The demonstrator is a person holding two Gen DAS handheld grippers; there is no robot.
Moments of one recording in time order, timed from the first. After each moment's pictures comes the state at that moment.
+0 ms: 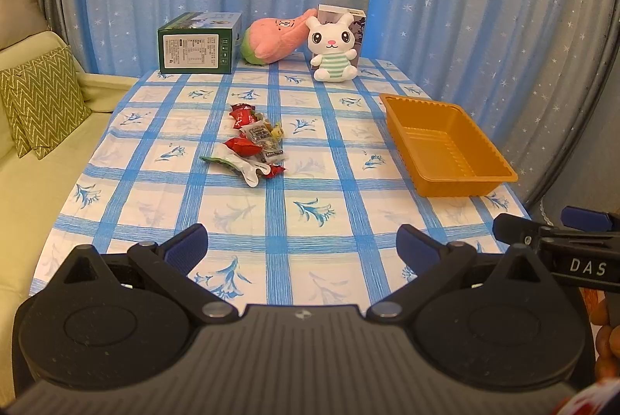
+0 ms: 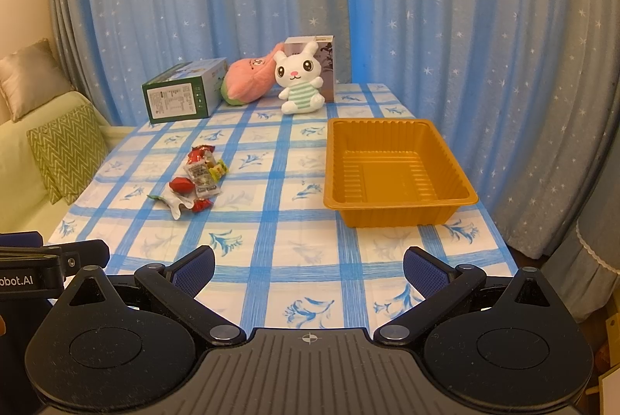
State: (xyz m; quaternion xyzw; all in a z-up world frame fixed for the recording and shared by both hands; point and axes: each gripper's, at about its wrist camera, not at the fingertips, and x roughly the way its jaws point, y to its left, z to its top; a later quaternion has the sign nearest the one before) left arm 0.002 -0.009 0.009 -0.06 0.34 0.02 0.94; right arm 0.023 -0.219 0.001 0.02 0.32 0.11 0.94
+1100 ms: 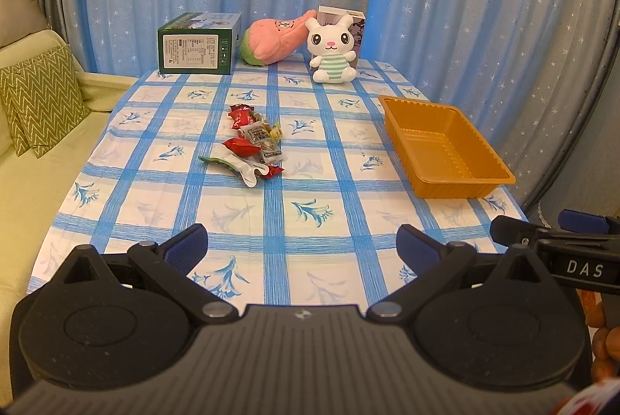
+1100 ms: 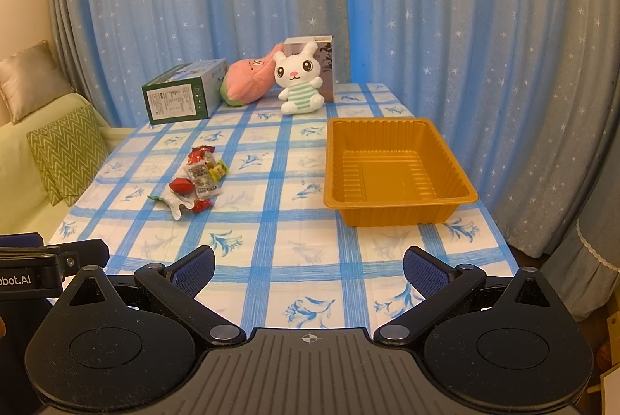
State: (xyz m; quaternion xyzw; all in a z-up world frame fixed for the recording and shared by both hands) left arm 0.002 -0.011 0.008 -0.06 0.34 0.01 0.94; right arm 0.022 -0.218 0.002 0.02 0.32 0.11 0.94
